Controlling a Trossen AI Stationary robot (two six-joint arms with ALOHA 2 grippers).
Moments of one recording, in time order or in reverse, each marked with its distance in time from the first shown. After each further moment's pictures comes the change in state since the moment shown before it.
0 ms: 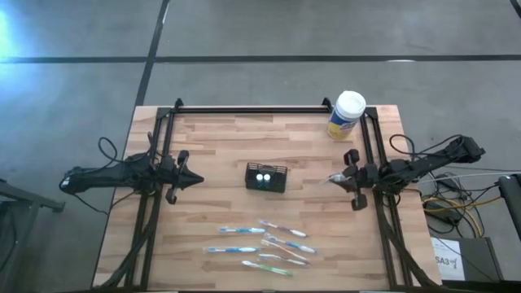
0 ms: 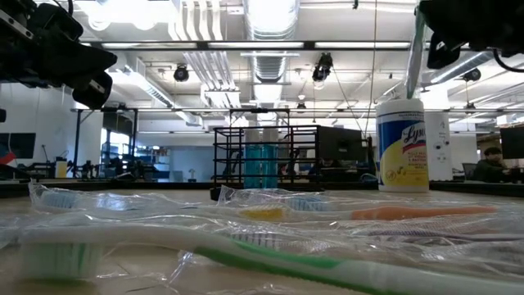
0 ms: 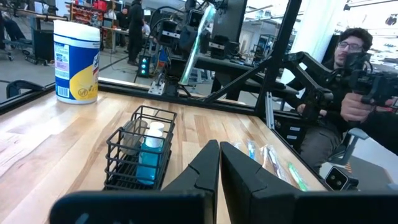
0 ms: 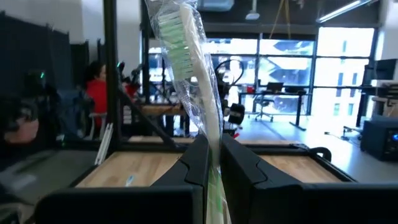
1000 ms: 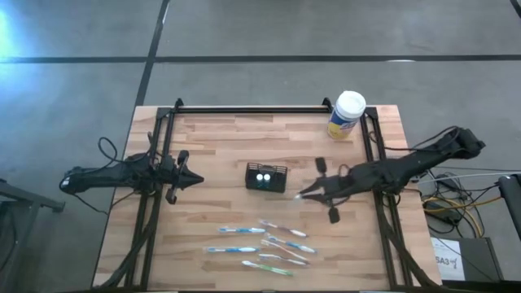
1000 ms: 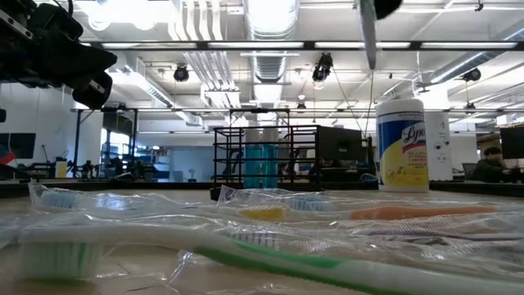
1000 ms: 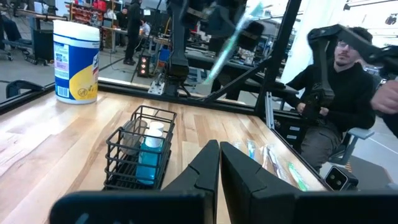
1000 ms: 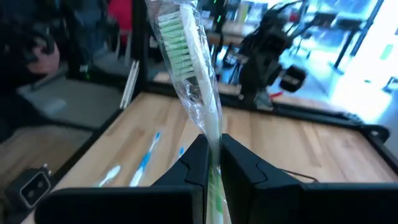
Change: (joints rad) left arm 0.000 0.000 0.000 -0.001 0.000 0.002; right arm 0.000 0.618 0.582 -0.342 -0.126 -0.002
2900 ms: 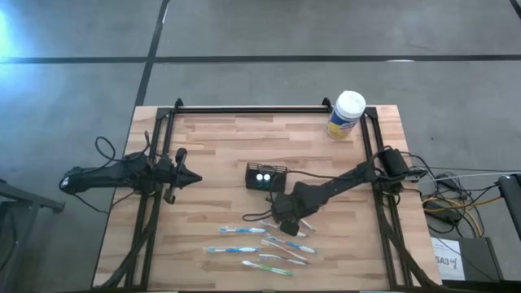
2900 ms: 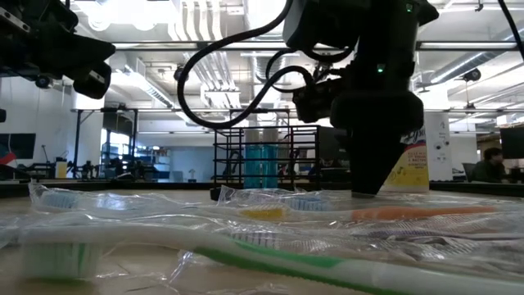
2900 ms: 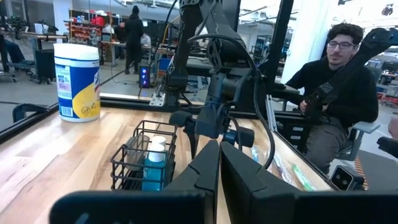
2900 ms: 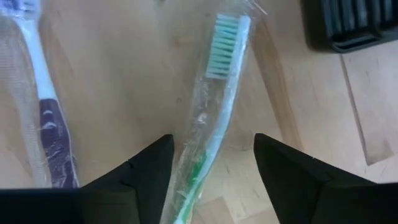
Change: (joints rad) left arm 0.000 0.000 0.031 -0.003 0.004 0.075; right arm -0.045 0.975 0.628 -0.979 -0.028 0.720
